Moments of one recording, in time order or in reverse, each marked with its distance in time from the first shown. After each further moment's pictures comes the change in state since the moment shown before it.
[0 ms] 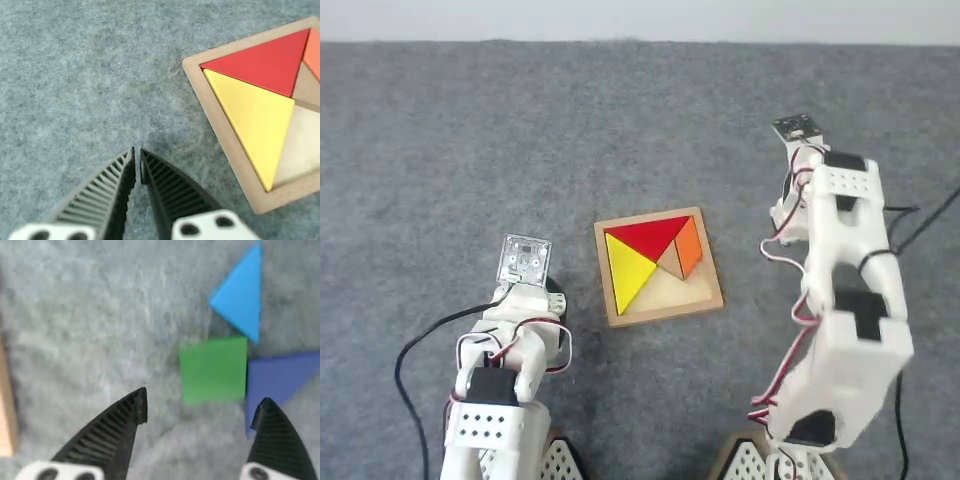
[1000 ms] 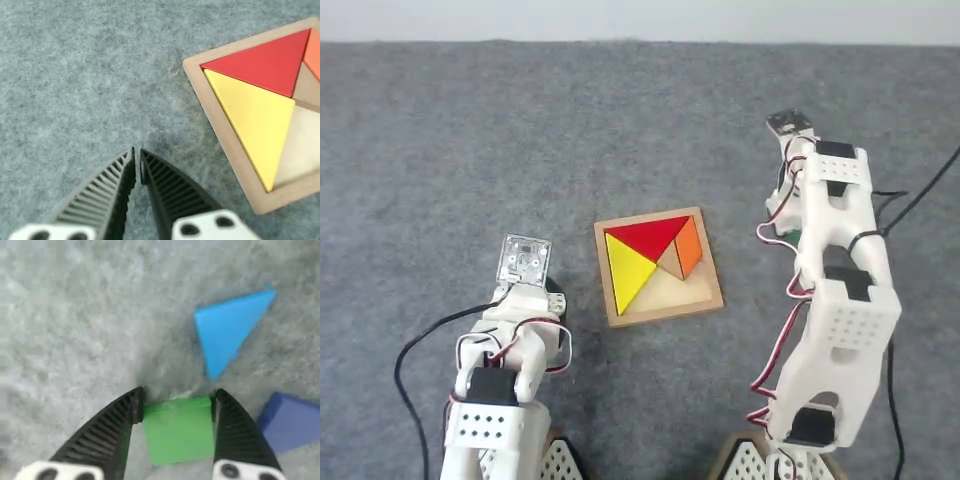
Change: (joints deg) left arm -0.1 0.0 0.0 0.0 0.0; right arm -0.6 13.9 -13.7 2.7 1.2
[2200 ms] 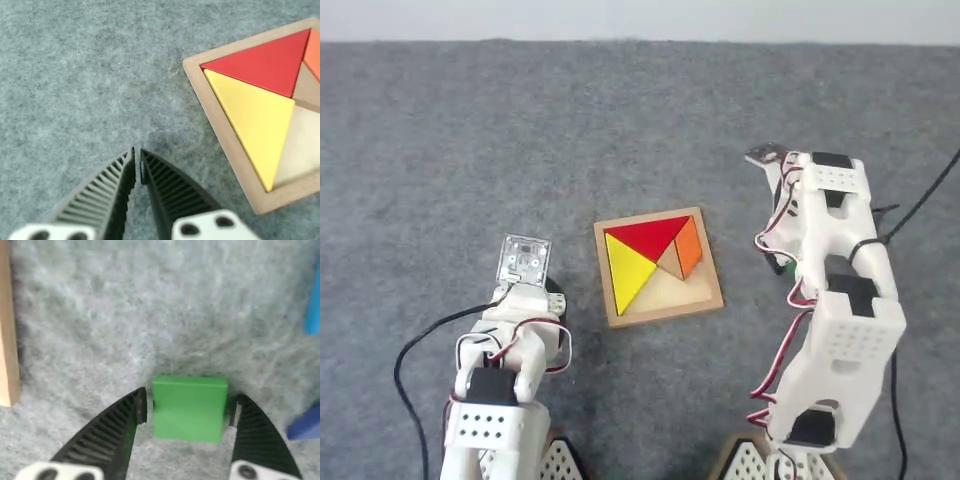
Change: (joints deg) left arm 0.0 0.0 0.0 0.0 0.0; right arm 0.1 -4.5 9.2 6.9 10.0
